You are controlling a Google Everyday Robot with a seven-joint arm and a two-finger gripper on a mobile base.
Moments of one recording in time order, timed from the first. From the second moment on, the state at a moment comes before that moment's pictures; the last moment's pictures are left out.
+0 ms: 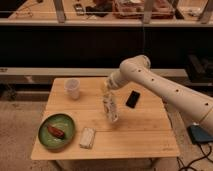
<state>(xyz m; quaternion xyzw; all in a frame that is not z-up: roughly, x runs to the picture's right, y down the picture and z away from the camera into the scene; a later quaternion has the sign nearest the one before) 0.003 -0.019 0.770 0.13 -0.25 -0.80 0.54</state>
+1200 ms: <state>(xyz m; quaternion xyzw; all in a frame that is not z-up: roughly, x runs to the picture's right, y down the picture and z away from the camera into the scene) -0.015 -0.001 0.771 0.27 -0.19 -0.79 0.51</state>
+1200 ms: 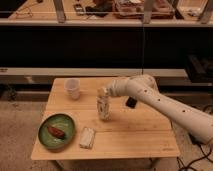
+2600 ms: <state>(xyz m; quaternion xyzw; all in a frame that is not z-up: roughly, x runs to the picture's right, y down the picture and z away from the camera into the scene) -0.015 0.019 0.776 0.25 -0.17 -0.79 0.54</state>
